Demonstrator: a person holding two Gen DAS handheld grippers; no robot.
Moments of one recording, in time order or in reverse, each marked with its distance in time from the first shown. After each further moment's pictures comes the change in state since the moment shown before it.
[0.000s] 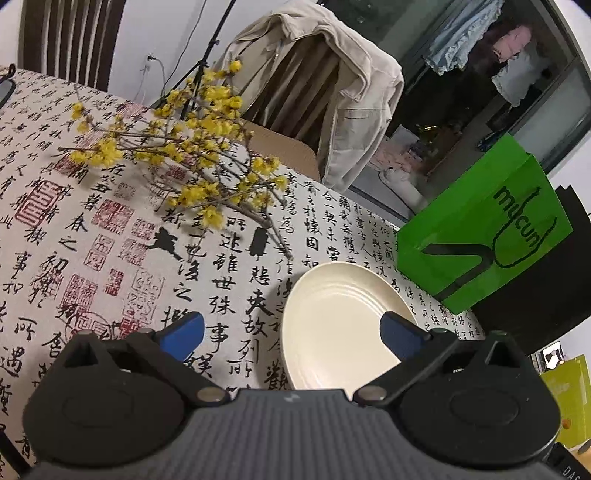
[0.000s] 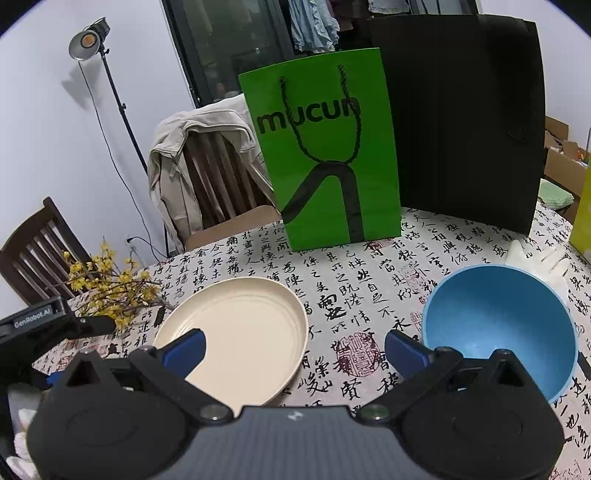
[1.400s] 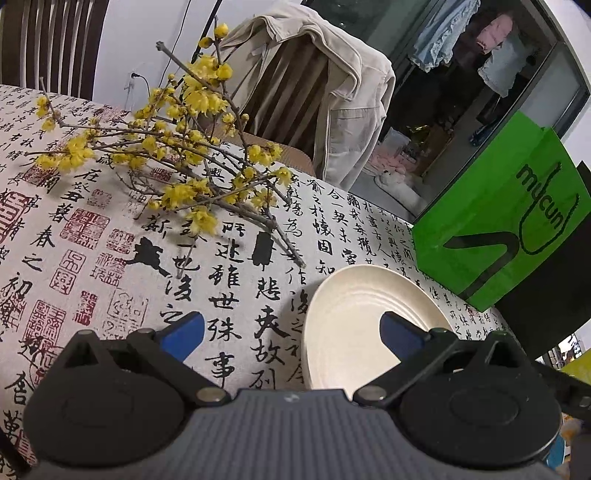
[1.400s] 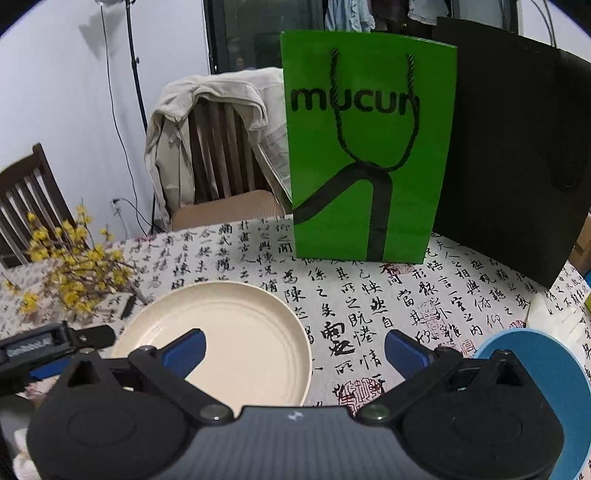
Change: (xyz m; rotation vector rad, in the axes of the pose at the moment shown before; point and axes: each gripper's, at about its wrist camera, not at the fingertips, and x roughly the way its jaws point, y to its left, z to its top) left arm 0.052 0.012 -0.007 0.077 -0.054 0.001; right arm 0.078 0.034 0.025 -0.204 0.063 -0.093
